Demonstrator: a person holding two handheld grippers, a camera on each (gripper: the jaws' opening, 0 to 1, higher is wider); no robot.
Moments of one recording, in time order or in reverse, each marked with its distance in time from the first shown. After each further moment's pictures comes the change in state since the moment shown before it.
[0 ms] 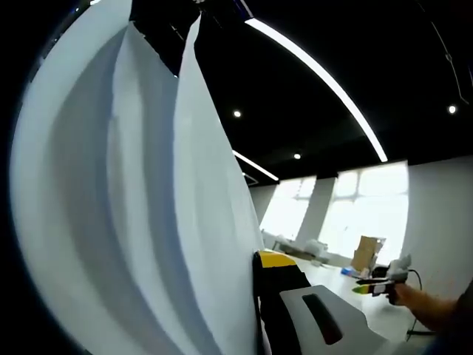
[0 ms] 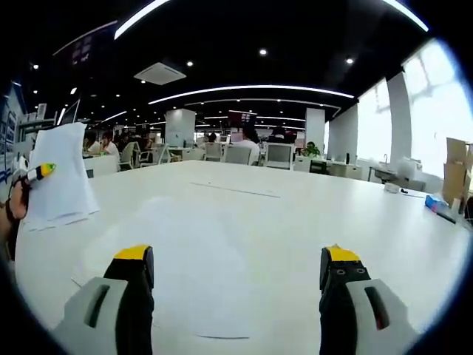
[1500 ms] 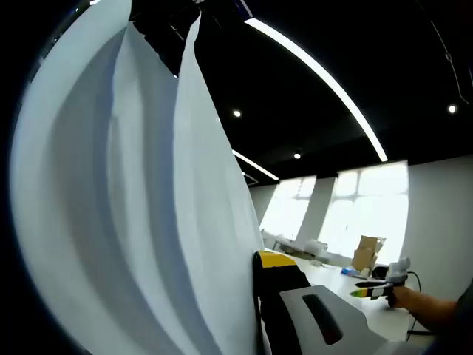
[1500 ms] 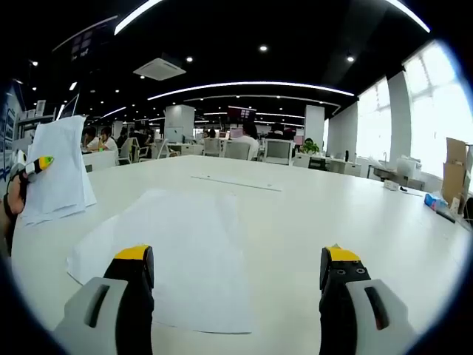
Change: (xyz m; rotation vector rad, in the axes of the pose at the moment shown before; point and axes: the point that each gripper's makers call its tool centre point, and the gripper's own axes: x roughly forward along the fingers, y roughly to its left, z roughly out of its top) left arm 0.000 0.000 0.000 0.002 0.001 0.000; right arm 0.006 -0.007 -0.013 -0.009 0.033 -0.007
